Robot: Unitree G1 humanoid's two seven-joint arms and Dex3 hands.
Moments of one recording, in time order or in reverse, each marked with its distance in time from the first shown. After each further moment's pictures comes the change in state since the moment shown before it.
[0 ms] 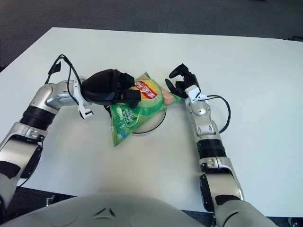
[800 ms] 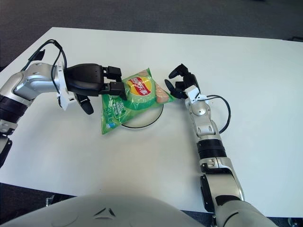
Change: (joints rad) left arm -0.090 0.255 -0.195 -0.051 -0.529 0.192 -0.636; right arm 0.002 -0.006 0.008 -0.003 -0.010 -0.003 -0.005
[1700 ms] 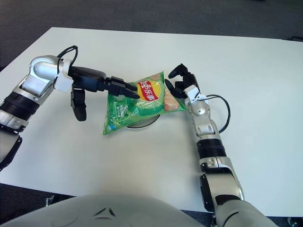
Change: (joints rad) left arm -0.026 -0.107 -0.010 0.036 -0.661 0.426 -0.662; right arm -0.011 0.001 0.003 0.015 0.003 0.001 0.001
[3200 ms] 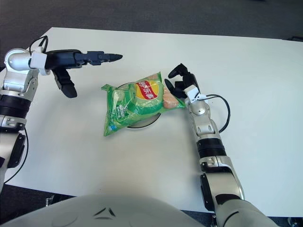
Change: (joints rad) left arm 0.084 -0.059 0.407 0.108 0.040 0.173 0.058; right arm -0.001 -0.003 0.005 0.010 -0.001 -0.020 -0.003
